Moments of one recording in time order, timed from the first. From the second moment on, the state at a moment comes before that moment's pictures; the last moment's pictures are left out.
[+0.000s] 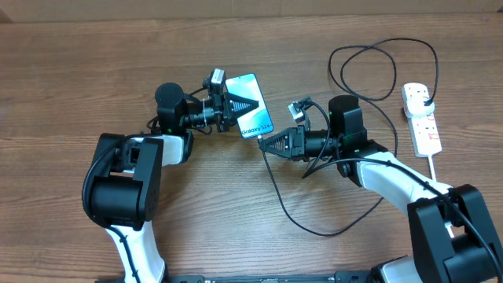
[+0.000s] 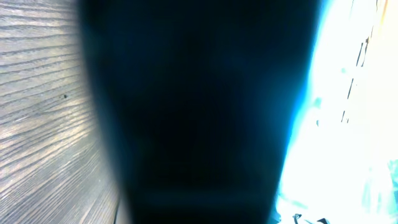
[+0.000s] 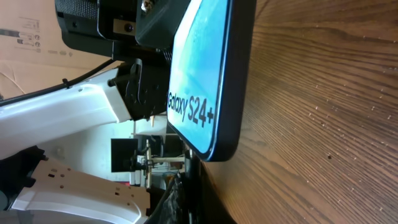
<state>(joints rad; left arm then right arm) -0.16 2.05 0.92 1.11 1.26 -1.58 0.31 1.64 0.76 0.28 -1.12 0.80</state>
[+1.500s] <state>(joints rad) -0.16 2.05 0.92 1.12 1.26 -1.57 0.31 1.64 0.76 0.28 -1.13 0.83</state>
